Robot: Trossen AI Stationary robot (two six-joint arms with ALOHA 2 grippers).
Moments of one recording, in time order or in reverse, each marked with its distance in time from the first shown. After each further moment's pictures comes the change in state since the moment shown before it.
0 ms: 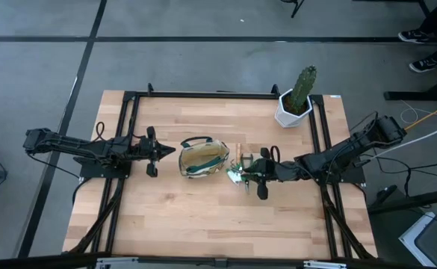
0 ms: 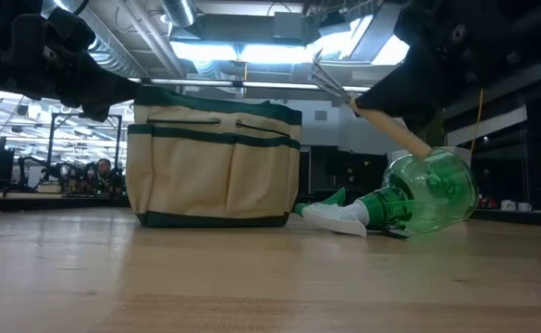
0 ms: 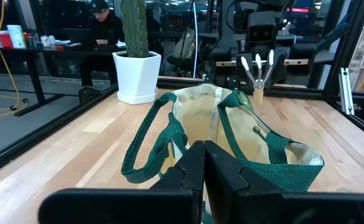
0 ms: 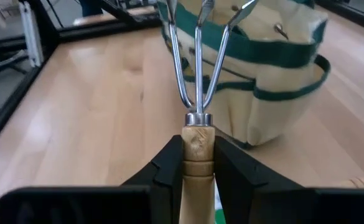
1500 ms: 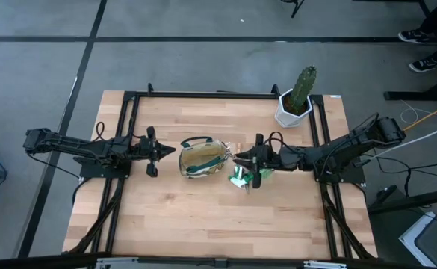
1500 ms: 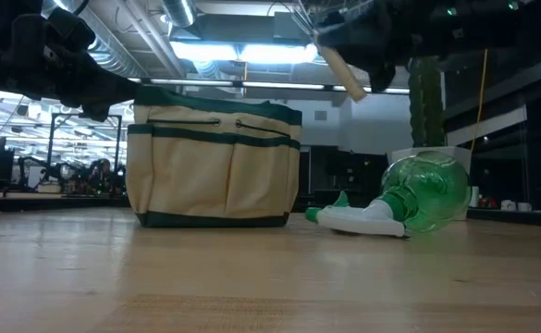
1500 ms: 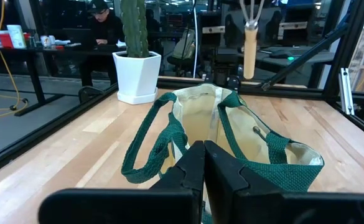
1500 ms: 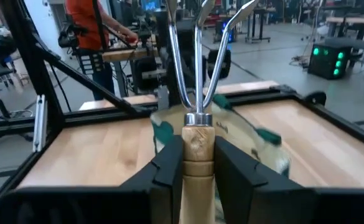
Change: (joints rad) left arm 0.000 0.000 0.000 0.000 0.000 0.000; right arm -0.124 0.014 0.058 0.312 -0.074 -0.203
